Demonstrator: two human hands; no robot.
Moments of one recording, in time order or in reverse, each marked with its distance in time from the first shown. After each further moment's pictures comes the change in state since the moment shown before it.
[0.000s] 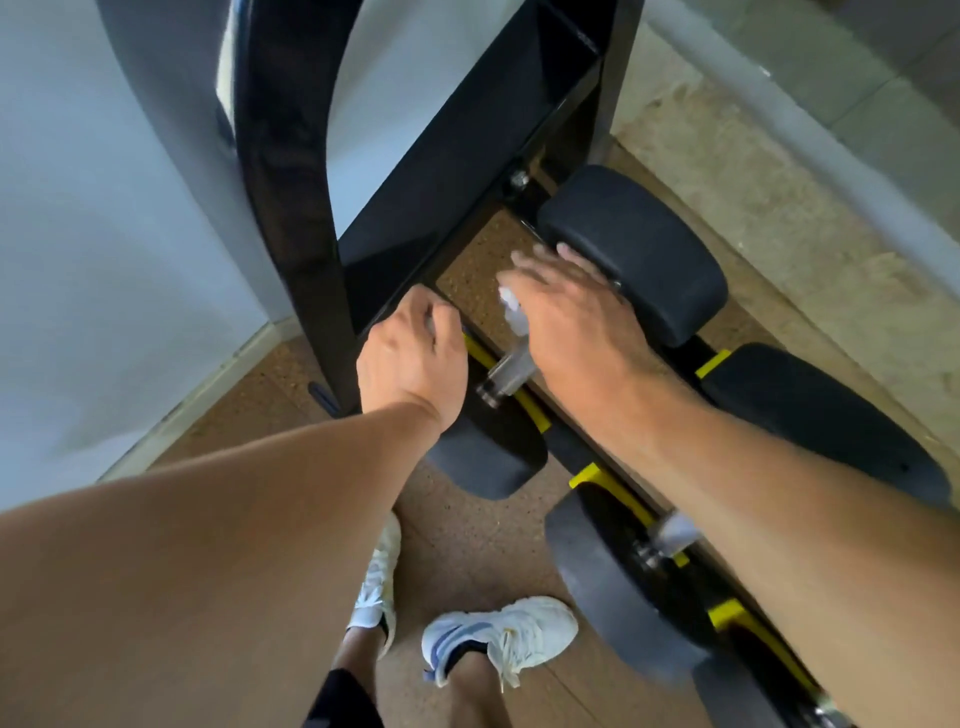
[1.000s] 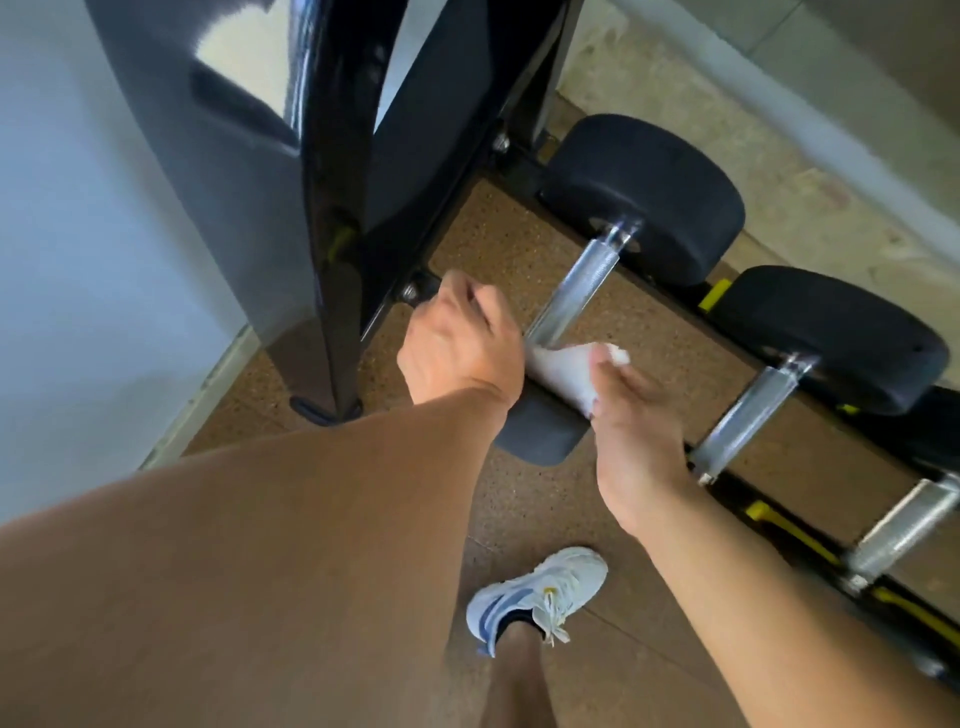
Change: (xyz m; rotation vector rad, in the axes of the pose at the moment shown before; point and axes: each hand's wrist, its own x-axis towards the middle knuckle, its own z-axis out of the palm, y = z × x) left_hand 0.003 -0.001 -0.008 0.001 -0.141 0.041; right_hand -0.081 -0.075 0.041 1.138 0.394 1.076
